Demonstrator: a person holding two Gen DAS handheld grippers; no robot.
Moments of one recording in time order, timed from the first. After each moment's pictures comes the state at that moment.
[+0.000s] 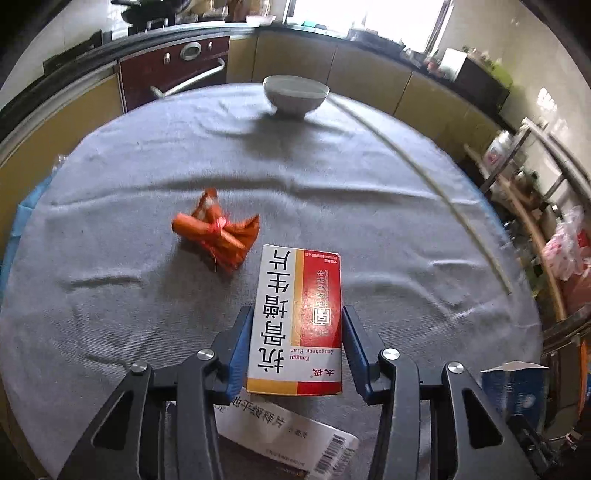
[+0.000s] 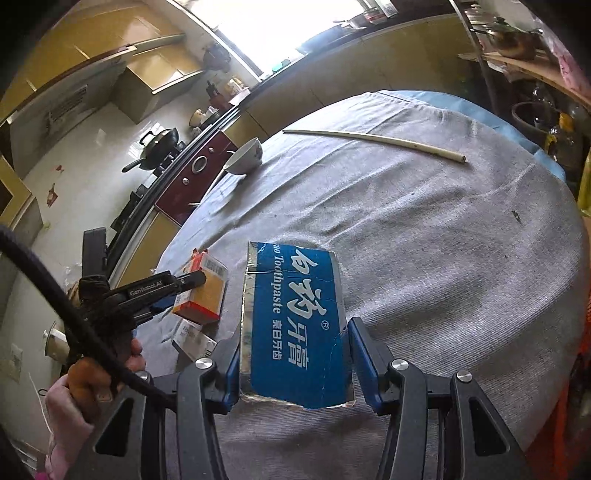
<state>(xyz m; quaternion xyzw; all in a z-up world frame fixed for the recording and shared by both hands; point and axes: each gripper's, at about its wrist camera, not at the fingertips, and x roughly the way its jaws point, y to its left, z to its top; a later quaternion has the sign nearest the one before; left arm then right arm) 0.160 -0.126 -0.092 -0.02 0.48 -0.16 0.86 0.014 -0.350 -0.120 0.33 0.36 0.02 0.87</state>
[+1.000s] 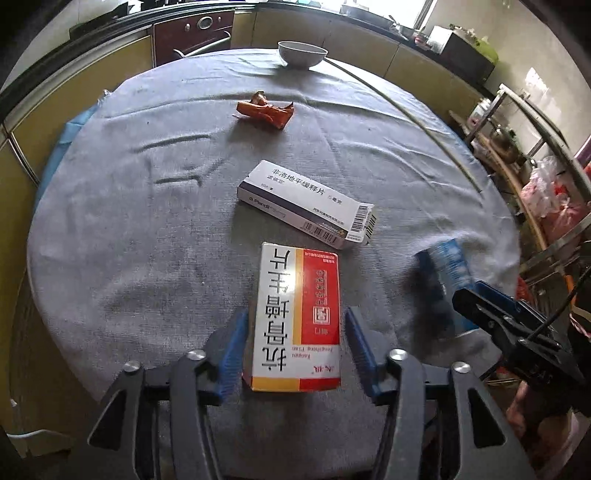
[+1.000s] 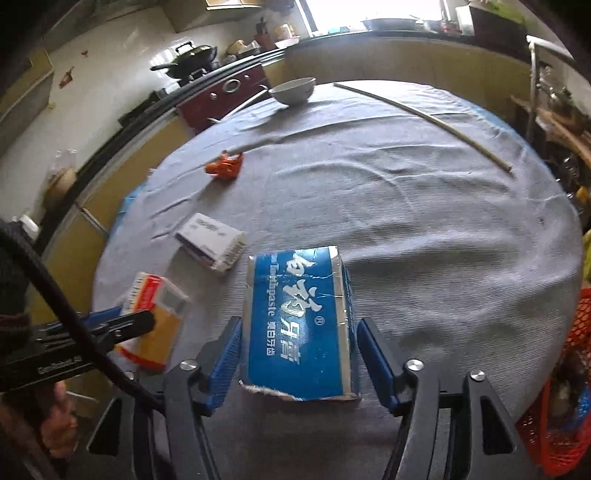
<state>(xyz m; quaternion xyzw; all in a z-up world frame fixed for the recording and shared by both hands) 0.031 -0.049 -0.104 -0.01 0.53 -0.18 0.83 -0.009 -0.256 -0.116 0.16 0.44 0.05 0.88</state>
